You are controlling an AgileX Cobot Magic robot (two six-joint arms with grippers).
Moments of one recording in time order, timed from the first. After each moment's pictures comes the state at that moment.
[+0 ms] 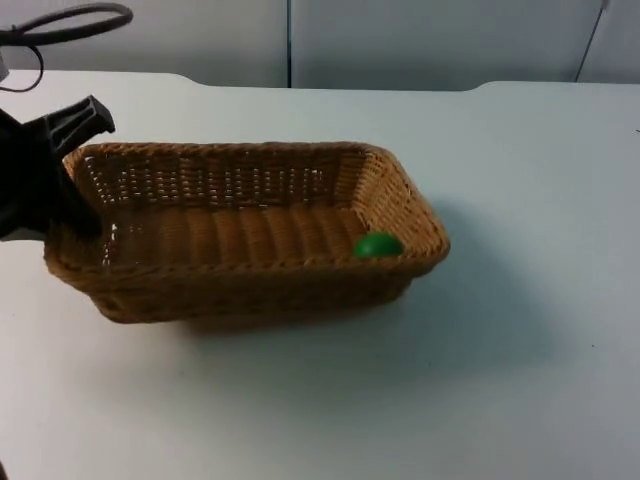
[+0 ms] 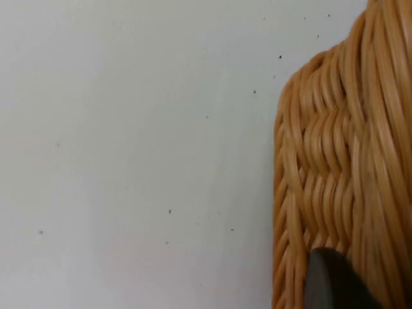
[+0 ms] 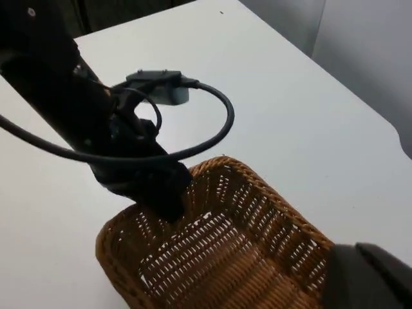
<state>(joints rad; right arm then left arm) 0.57 1.50 -1.26 0.74 0.55 -0.96 -0.06 1.80 -0.89 -0.96 0.49 0.34</state>
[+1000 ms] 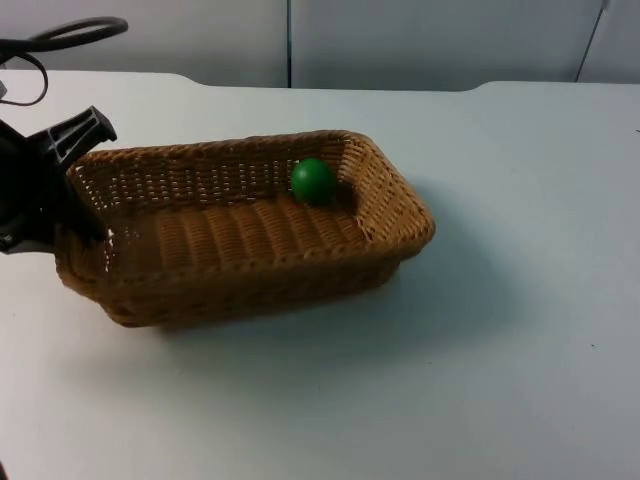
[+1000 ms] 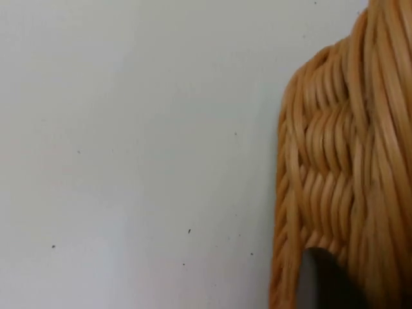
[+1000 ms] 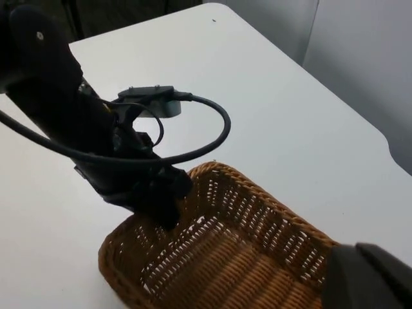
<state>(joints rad) 0.57 1.50 -1.26 0.73 0.53 -0.97 -0.06 1.85 -0.89 -0.99 0.45 0.34</state>
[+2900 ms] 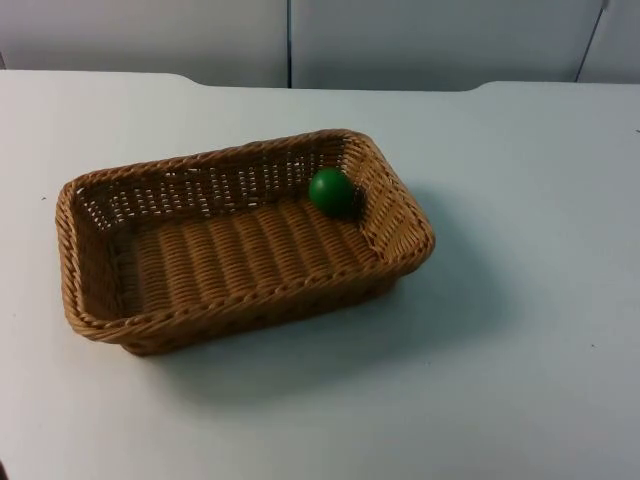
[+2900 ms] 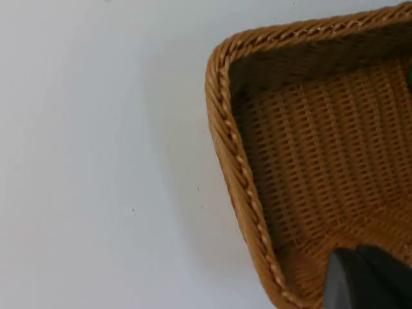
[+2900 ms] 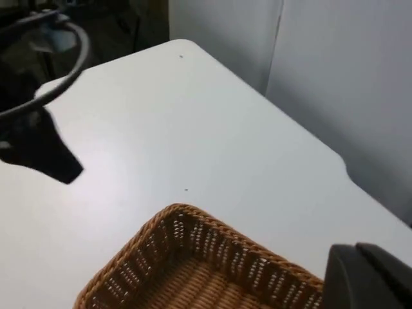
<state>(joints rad) 0.57 1.40 -1.26 0.60 0.49 -0.80 0.10 1.37 -0.84 -0.64 0.73 0.38</state>
